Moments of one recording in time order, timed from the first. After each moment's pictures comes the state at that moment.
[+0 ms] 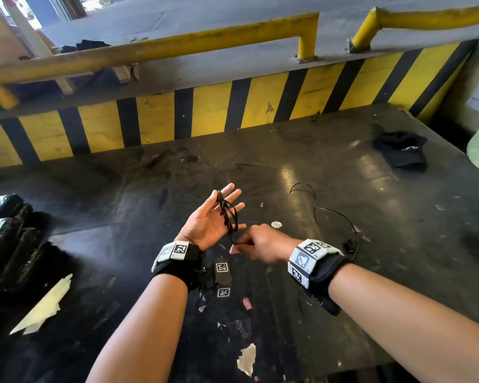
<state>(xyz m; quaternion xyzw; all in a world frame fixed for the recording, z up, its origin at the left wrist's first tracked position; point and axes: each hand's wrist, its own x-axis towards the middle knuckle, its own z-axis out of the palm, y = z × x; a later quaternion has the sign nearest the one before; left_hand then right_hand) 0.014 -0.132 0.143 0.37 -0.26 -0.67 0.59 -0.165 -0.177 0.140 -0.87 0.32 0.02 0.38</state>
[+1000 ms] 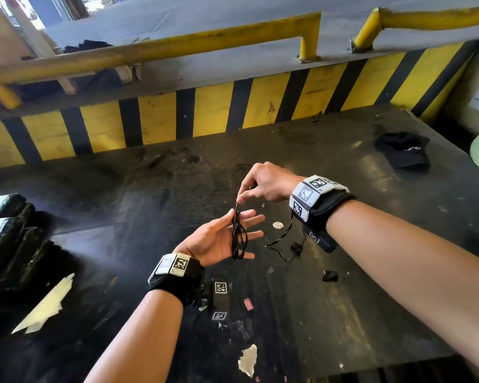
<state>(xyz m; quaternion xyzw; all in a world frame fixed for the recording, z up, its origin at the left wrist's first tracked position) 0.004 -0.105 0.142 0.35 -0.30 -0.76 0.46 -0.147 -0.255 0.229 -0.91 0.33 -0.03 0.26</state>
